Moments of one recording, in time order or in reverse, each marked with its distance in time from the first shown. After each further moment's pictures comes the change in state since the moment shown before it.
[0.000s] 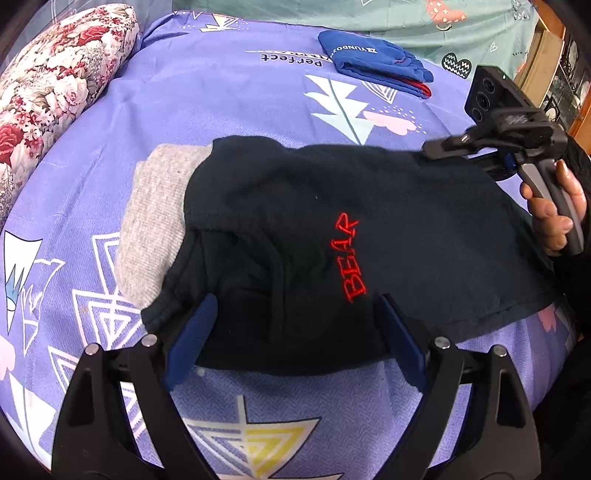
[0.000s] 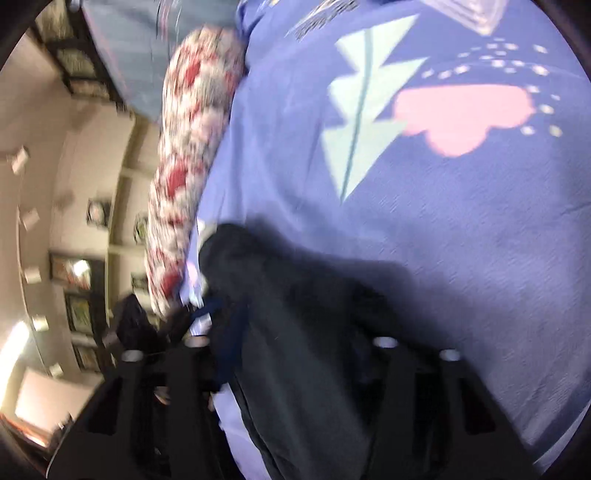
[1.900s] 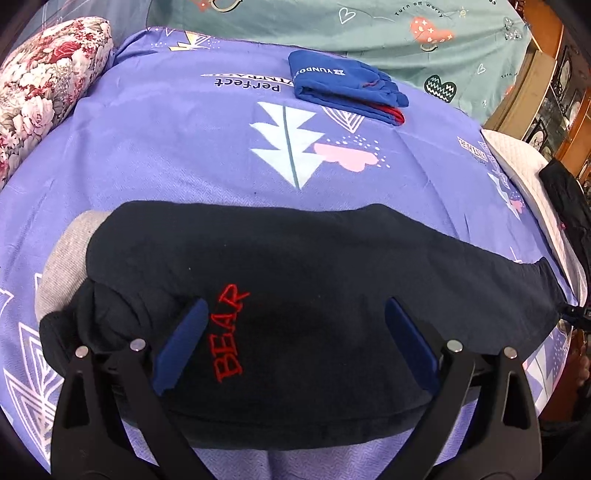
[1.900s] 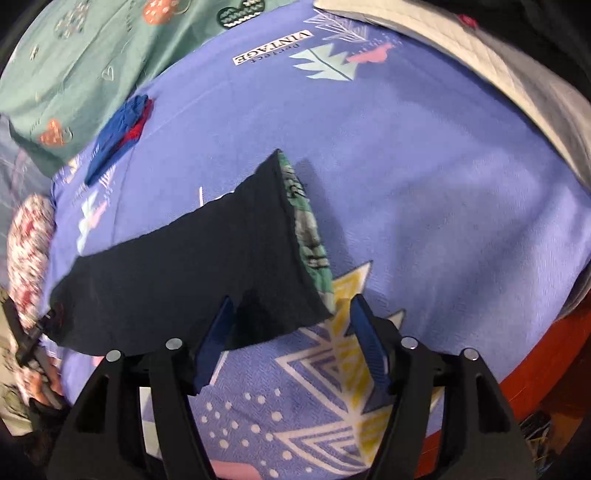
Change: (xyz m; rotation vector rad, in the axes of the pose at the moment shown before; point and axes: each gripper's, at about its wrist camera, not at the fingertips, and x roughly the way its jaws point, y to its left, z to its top) left arm 0.020 -0.053 0.036 -0.040 -0.088 -0.080; right arm -0.264 -0.071 -0.328 0.362 -0.616 -0.800
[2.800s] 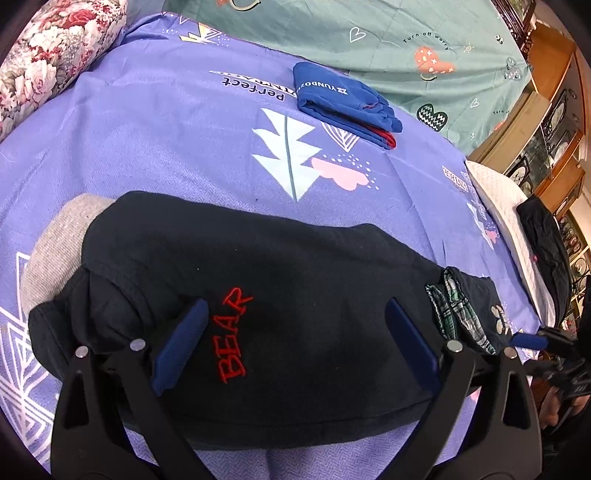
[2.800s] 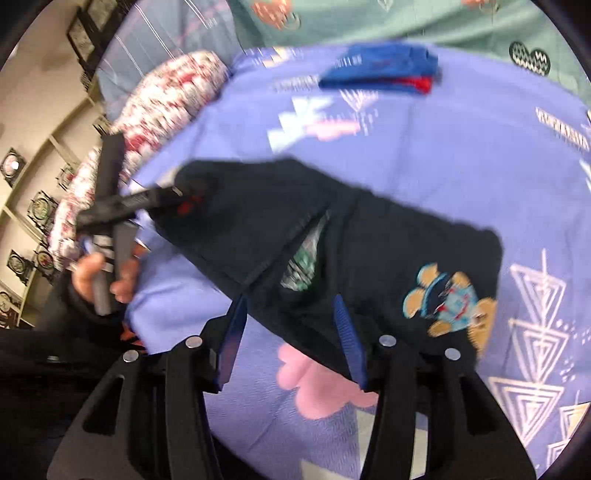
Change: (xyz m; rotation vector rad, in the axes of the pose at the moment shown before) left arm -0.006 0.023 0.002 -0.107 -0.035 -0.134; right arm 0.027 0.239 -0.032 -0.620 0.080 0.385
